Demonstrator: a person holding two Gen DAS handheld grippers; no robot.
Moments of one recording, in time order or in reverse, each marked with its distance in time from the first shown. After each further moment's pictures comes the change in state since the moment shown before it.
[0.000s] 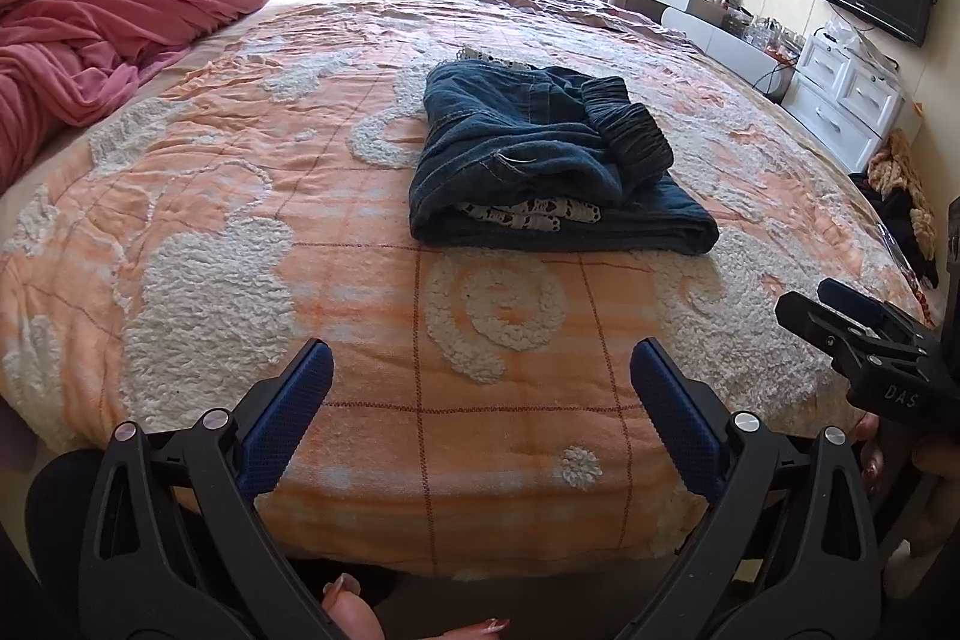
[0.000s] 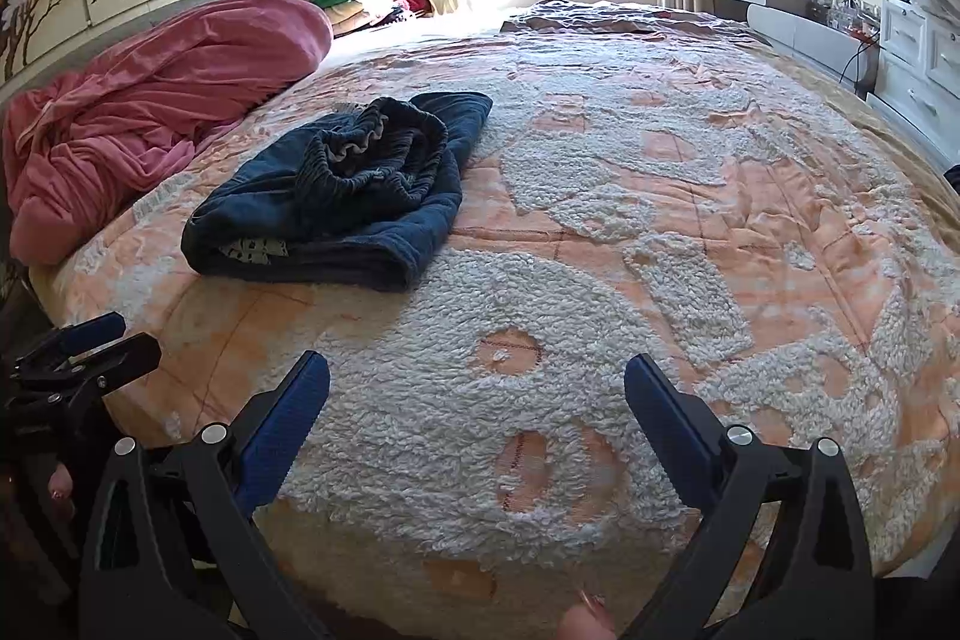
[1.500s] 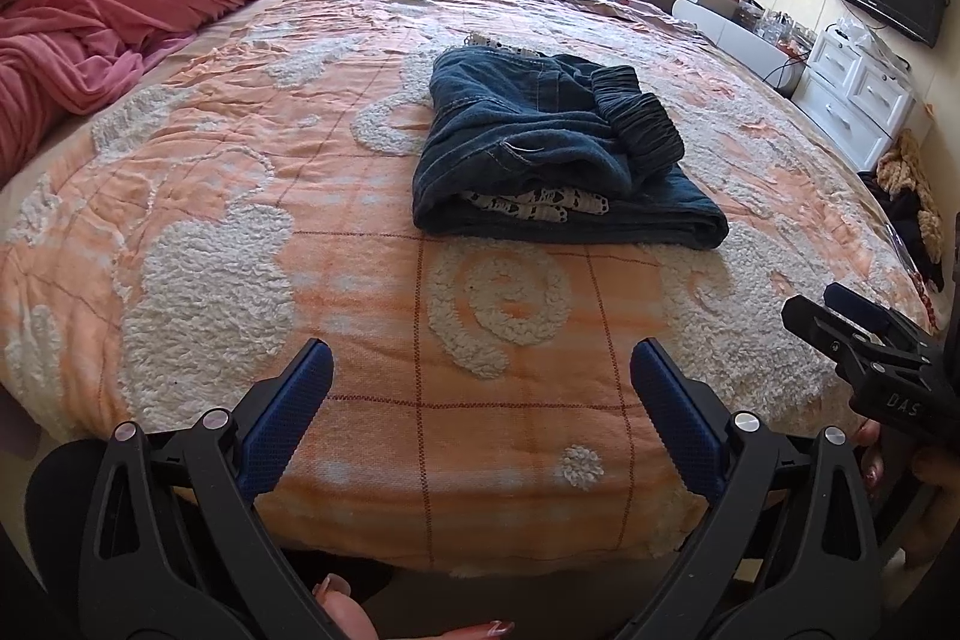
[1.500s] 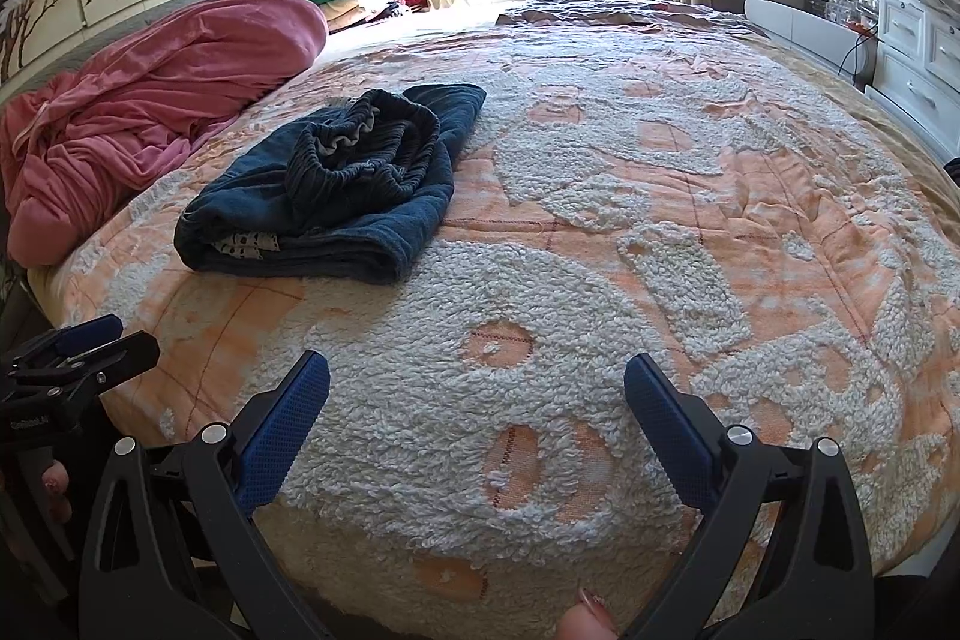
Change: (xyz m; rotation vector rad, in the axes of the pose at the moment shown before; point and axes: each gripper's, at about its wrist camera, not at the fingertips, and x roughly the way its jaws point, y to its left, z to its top) left arm 0.003 -0.003 0.000 -0.016 0.035 0.022; right arm 0.003 -0.005 -0.001 0.007 0.016 -0.001
